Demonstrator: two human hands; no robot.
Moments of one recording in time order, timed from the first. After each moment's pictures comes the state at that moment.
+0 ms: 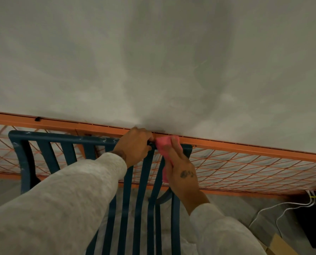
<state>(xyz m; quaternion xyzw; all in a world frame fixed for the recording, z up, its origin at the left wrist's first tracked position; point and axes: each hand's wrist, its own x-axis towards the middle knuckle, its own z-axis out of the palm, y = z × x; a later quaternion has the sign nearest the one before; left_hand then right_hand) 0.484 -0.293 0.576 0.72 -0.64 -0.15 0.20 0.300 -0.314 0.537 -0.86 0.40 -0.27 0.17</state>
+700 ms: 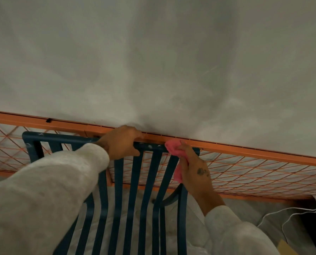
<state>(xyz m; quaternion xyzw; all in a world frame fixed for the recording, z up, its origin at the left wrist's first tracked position) 0.545 -0.276 0.597 0.70 -0.68 -0.21 0.09 0.295 -0.319 0.562 -0.82 0.43 -0.26 0.28</state>
